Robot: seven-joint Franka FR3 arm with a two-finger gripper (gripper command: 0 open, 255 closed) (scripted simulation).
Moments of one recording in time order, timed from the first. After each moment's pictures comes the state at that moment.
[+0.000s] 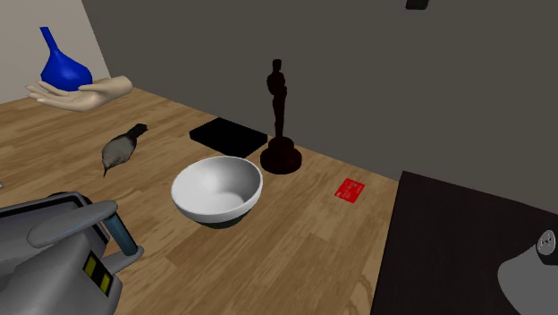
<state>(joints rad) -0.01 -0.77 -0.03 -2.44 -0.07 1.65 -0.03</state>
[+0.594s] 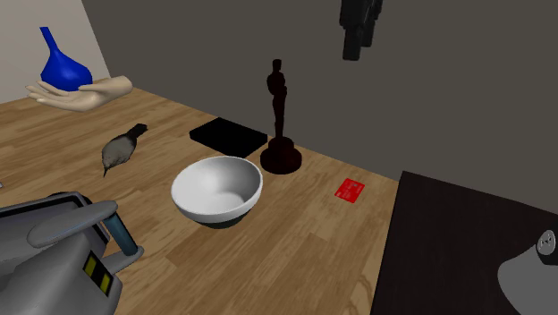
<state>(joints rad) 0.00 -0.54 -0.07 -2.44 -0.05 1.88 -0.06</state>
